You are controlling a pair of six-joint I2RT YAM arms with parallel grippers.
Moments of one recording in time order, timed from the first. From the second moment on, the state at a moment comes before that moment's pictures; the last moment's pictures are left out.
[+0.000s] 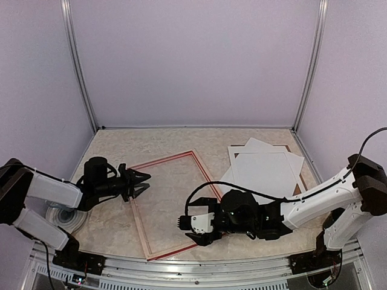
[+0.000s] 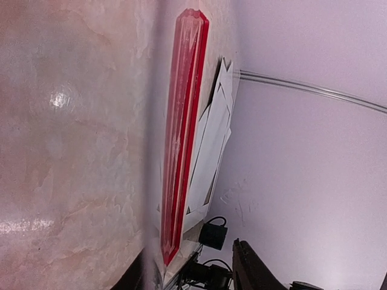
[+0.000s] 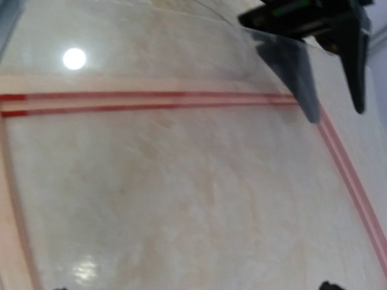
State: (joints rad) left arm -0.43 1.40 0.36 0.67 0.51 -1.43; right arm 1.32 1.58 0.70 0.44 0.11 -0.62
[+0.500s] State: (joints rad) left arm -0.43 1.40 0.36 0.73 0.51 -1.45; right arm 1.39 1.75 0.78 0.41 0.26 -0.66
